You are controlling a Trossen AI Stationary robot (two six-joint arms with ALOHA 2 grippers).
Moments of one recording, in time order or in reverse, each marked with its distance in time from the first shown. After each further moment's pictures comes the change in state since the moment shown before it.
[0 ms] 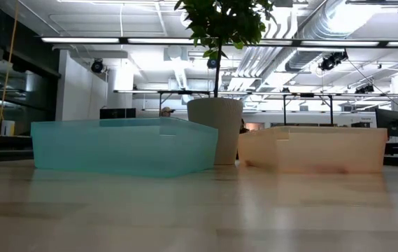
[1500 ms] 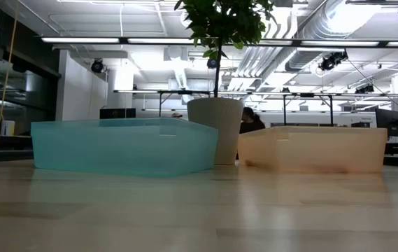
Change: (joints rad) left arm 0.228 0.011 -0.016 0.241 0.307 0.199; right arm -0.053 0.000 0.105 0.001 0.008 -0.118
